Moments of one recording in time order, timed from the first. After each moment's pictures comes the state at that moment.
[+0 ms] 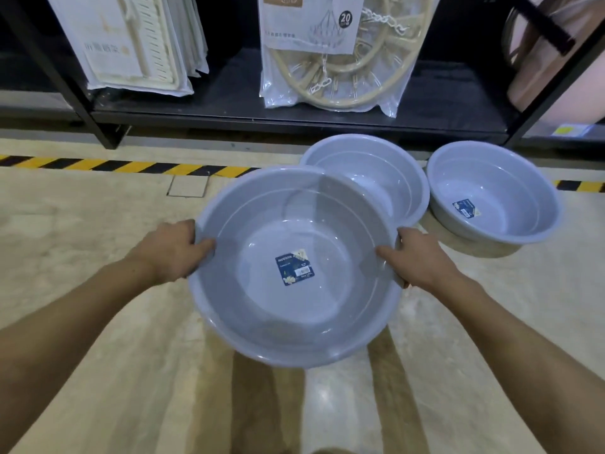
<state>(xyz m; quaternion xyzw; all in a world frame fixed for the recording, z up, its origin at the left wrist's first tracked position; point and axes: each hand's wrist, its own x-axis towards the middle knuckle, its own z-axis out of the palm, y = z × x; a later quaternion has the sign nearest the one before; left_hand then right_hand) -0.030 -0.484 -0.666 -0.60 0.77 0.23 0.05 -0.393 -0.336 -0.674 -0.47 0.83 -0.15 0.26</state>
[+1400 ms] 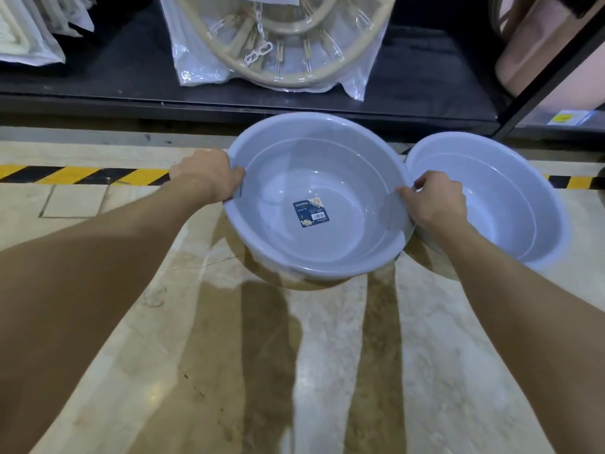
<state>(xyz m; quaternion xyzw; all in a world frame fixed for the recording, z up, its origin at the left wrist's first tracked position) -0.283 -0.660 -0.746 -0.60 0.78 0.14 0.04 -0.578 -0.474 -0.741 -0.31 0.92 -0.18 0.12</state>
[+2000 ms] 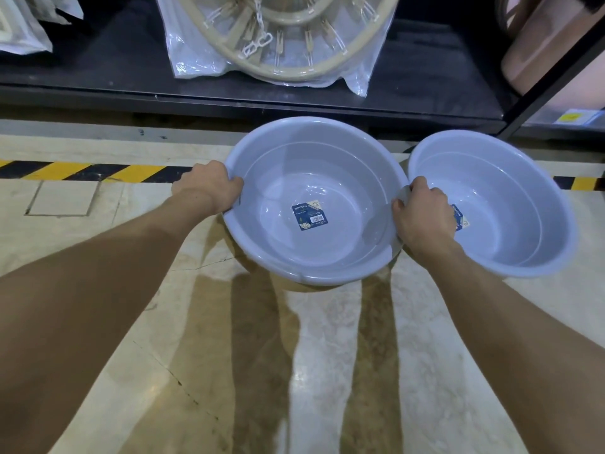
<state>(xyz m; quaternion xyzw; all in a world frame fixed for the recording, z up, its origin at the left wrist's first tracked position) -0.285 -0.658 -0.782 -0.63 0.75 0.18 0.02 -0.556 -0.470 -0.767 -0.37 0.92 -0.11 0.05</state>
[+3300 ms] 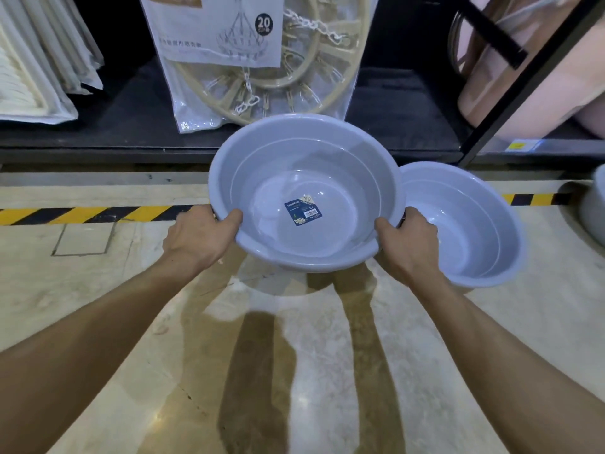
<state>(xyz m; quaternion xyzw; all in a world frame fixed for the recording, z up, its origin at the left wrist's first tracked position) -0.258 -0.583 -0.697 -0.62 0.70 0.32 -0.12 -0.528 -0.435 -0.705 -0.30 0.88 -0.34 0.13</state>
